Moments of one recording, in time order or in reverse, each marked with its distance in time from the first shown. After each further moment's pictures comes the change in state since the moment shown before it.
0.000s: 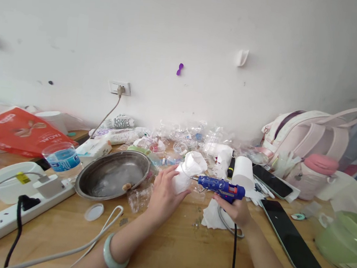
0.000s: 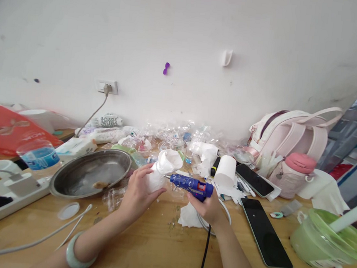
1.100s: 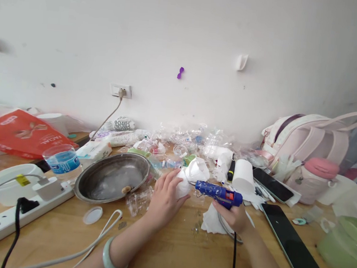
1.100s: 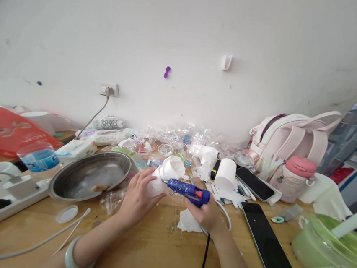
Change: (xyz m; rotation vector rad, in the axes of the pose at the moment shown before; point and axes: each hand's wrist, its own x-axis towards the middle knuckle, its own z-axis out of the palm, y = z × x) left_hand -0.002 0.000 0.000 0.117 -0.010 0.155; right_hand -0.002 -0.008 0.003 -0.103 -0.051 -0.103
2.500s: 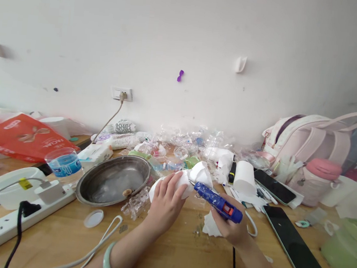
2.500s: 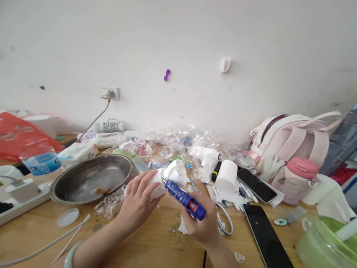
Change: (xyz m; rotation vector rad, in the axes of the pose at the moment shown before) left_hand 0.003 0.007 -0.007 0.246 0.059 0.157; right_hand -0.010 -0.015 0.012 -0.136 0.140 -0.154
